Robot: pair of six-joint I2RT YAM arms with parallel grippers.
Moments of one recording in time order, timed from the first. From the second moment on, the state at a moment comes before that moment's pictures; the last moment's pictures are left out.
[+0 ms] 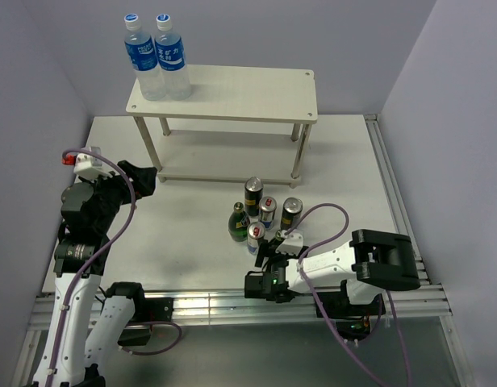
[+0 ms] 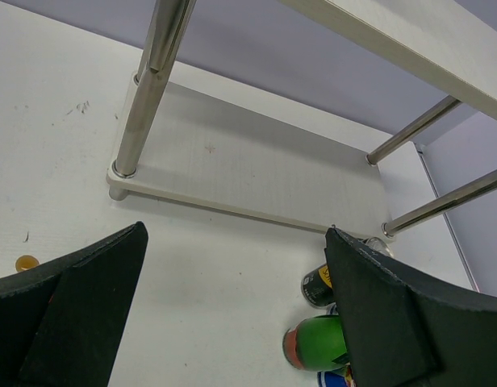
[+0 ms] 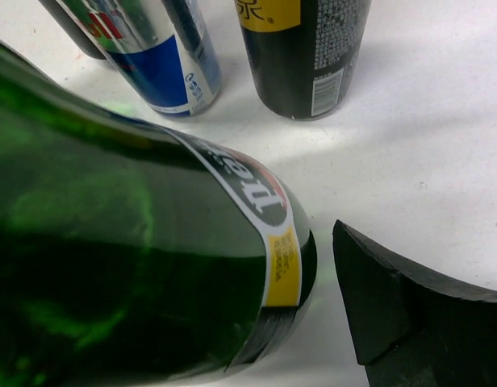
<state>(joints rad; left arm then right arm) -0.05 0.62 0.83 -0.33 0.12 -0.47 1.47 1.53 0.64 -0.72 1.11 1.74</state>
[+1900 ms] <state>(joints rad) -0.01 0.61 0.82 -0.32 0.16 -0.46 1.10 1.24 1.45 -0.49 1.01 0.28</state>
